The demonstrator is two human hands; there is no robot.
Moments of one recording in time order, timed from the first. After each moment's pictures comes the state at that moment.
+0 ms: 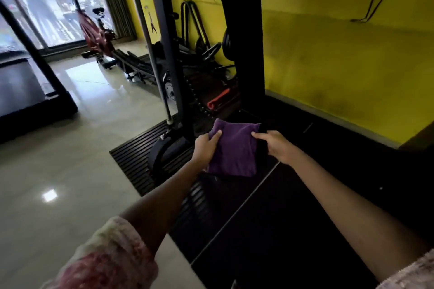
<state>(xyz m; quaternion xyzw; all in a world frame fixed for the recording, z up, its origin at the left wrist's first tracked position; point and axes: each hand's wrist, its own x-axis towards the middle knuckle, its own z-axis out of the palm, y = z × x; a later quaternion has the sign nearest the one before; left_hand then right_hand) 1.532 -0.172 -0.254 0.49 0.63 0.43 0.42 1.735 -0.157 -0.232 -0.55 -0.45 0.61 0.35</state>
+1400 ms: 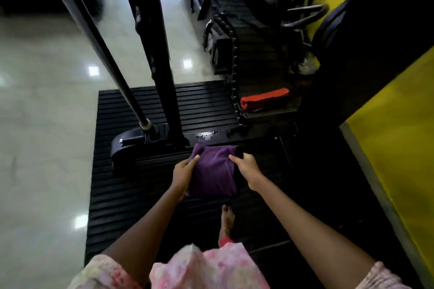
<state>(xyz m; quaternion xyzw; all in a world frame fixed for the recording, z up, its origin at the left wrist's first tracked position) 1.516 0.422 -0.458 0.03 0.73 0.52 0.44 1.643 0.544 -0.423 -0.57 -0.53 0.63 0.06</state>
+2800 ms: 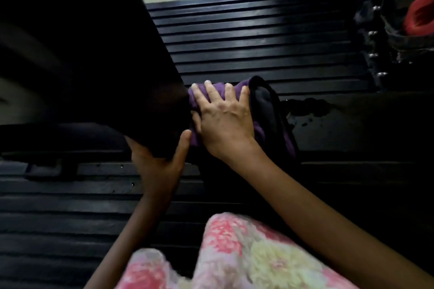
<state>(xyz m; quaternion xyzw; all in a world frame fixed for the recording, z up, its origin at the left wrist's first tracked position) 1.337 0.562 -1.051 0.23 0.77 0.58 -0.13 1.356 0.689 -1.013 -0.21 -0.98 0.07 -0.04</state>
